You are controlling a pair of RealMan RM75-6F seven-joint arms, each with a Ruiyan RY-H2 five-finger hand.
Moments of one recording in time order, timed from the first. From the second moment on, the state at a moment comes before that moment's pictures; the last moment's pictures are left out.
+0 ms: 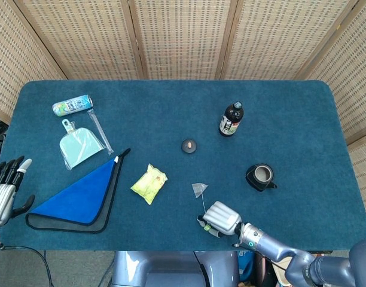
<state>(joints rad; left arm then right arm) -0.15 -1.11 -0.04 -1.57 1.48 1.41 0.04 0.70 -1.55 -0.14 -1.39 -1.70 0.91 -0.01</state>
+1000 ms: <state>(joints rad) -0.15 -1.11 -0.03 -1.57 1.49 1.41 0.03 0.70 -1.39 -0.05 -1.55 -1.69 1.02 0.00</state>
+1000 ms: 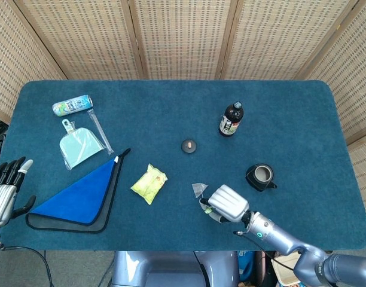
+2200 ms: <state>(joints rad) -0.16 -1.11 -0.03 -1.59 1.49 1.39 0.04 0.71 -1.15 0.12 -1.64 -1.55 1.08 0.12</state>
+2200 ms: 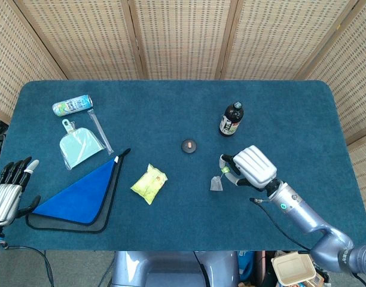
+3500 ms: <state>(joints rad) -0.17 -1.11 -0.03 -1.59 1.48 1.38 0.05 0.59 -1.04 0.17 -1.51 -1.41 1.11 0.25</state>
